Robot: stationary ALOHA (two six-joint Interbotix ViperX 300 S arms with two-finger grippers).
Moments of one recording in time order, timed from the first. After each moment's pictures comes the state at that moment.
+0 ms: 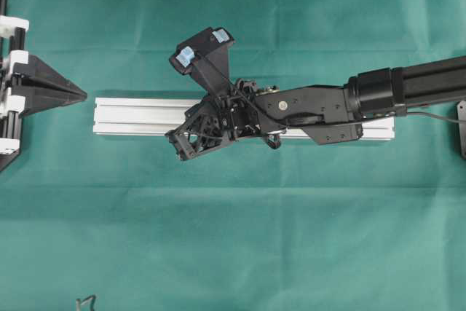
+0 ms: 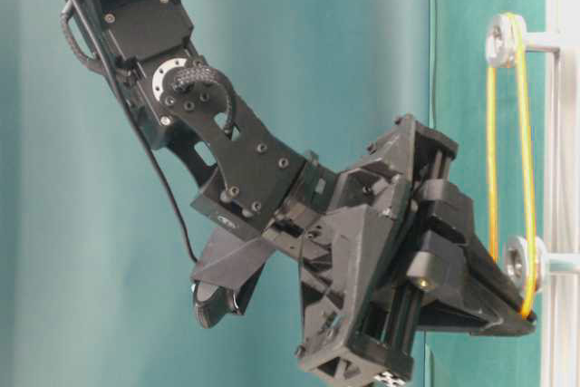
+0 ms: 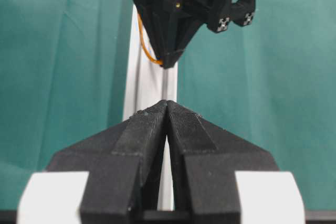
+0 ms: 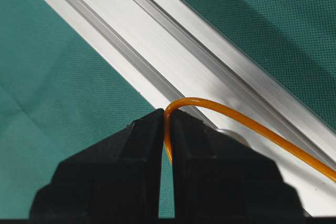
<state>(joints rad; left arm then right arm) 0.00 -0.95 0.97 0.03 0.48 -0.02 0.03 0.38 0.09 -0.30 0.48 1.39</state>
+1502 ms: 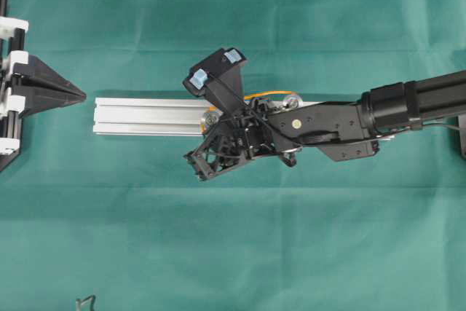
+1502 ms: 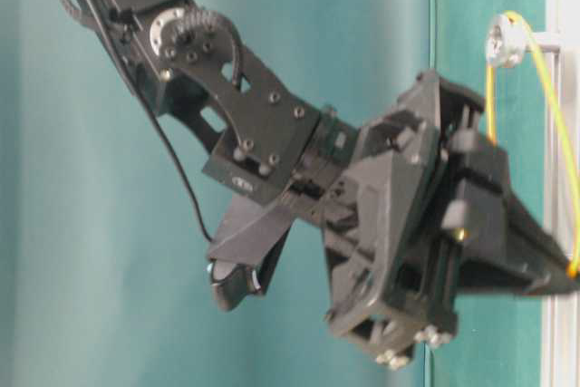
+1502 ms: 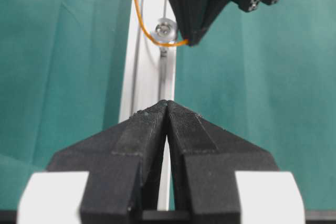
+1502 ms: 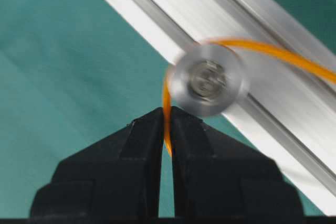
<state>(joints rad) 0.00 -0.96 0.97 0.03 0.49 -0.05 0.09 0.33 0.17 -0.27 0.53 1.39</state>
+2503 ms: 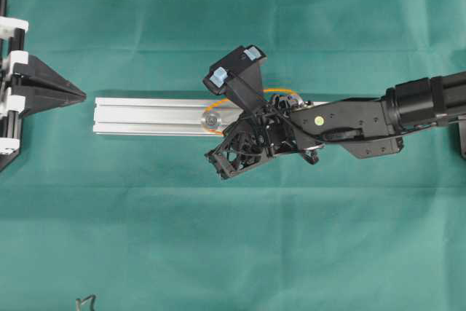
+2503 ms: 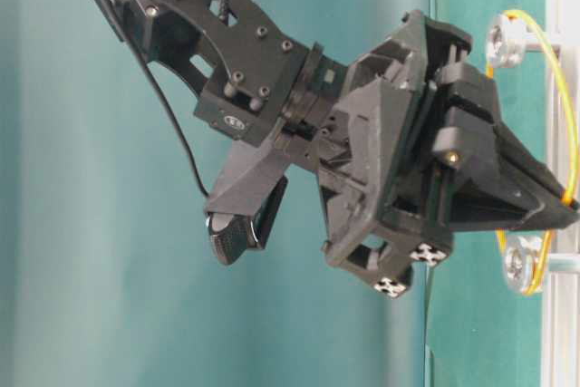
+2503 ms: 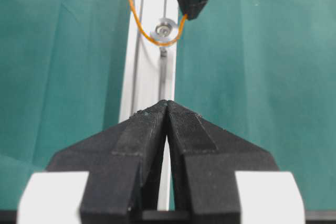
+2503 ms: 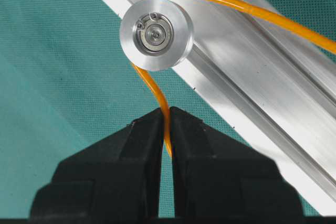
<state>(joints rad) 0.00 -0.95 0.97 0.03 0.49 -0.05 0.09 0.26 0.27 -0.28 0.55 1.38</state>
